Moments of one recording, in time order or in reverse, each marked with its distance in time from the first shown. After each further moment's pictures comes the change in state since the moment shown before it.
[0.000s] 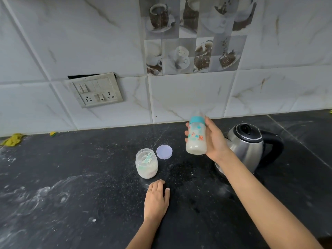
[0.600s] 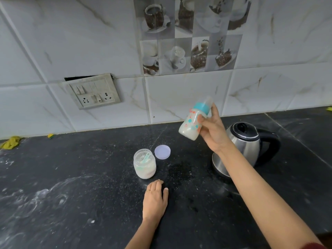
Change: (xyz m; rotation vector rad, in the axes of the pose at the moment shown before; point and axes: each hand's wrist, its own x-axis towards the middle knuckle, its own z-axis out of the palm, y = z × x) left_hand 0.000 0.001 0.001 0.000 -0.008 -0.008; right_hand 0.005 -0.020 -0.001 -0.162 -0.061 -0.235
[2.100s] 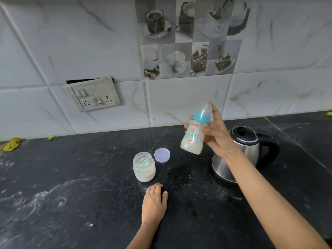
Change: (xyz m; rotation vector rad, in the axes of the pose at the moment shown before) left_hand -0.001 -0.001 0.002 0.004 0.014 -0.001; right_hand -0.009 -0.012 -0.002 0.016 -0.119 -0.027
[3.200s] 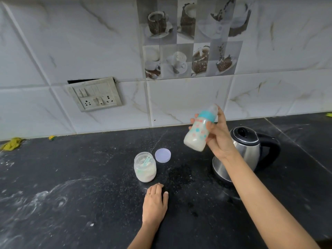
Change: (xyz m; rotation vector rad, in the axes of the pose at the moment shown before) left_hand 0.000 0.000 0.001 -0.010 -0.002 -0.006; right_hand -0.004 0.007 0.004 0.102 0.077 -0.073
